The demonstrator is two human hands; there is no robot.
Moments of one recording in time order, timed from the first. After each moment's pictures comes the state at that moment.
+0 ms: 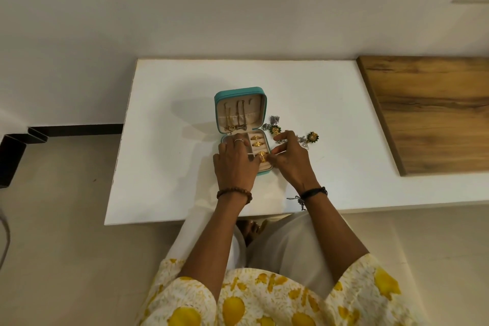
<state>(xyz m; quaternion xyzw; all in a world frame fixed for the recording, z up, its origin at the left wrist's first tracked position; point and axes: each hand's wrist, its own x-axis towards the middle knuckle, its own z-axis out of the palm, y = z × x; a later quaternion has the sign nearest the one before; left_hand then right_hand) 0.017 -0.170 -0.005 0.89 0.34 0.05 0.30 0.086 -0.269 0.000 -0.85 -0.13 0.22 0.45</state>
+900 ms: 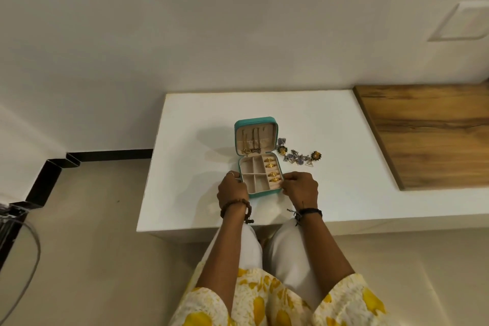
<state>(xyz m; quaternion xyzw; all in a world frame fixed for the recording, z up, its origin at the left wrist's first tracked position) -0.016 -0.161 0.015 0.72 0.51 -0.01 0.46 0.053 -0.272 0.005 -0.87 0.03 0.20 0.45</state>
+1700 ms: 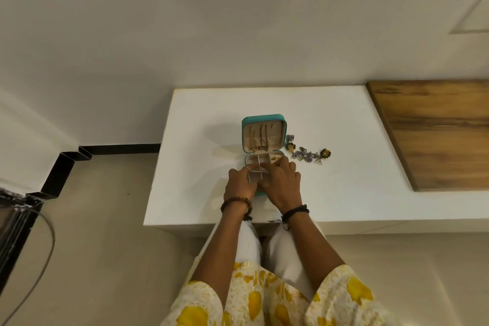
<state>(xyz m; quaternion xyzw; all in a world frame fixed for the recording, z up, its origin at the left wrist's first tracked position) -0.016 -0.154 0.008 0.82 0.40 -0.08 0.40 0.032 -0.235 0.007 -0.94 -0.25 0.13 0.17</state>
